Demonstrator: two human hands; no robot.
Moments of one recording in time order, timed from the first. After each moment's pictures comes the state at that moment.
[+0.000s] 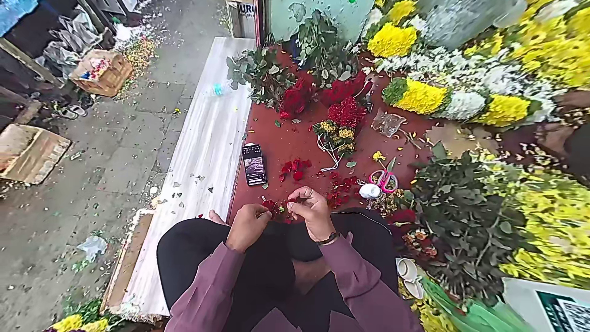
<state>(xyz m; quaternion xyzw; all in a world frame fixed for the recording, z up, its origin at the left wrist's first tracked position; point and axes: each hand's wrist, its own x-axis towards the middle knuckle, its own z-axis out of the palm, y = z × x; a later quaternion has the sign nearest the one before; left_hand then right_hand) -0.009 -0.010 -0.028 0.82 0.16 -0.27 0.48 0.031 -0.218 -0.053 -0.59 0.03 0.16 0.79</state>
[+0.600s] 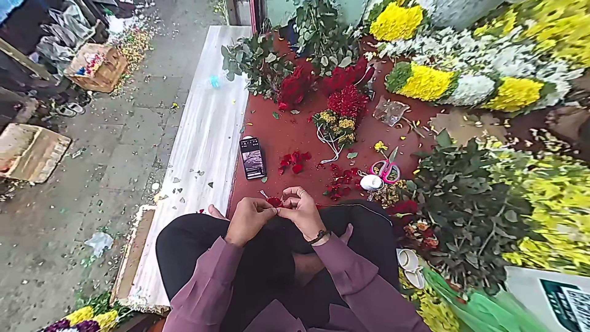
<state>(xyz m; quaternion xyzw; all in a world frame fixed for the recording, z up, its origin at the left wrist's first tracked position) -0.008 -0.014 -0.023 0.80 0.13 -0.26 0.53 0.012 -0.206 -0.064 -0.68 0.09 0.25 0.69</state>
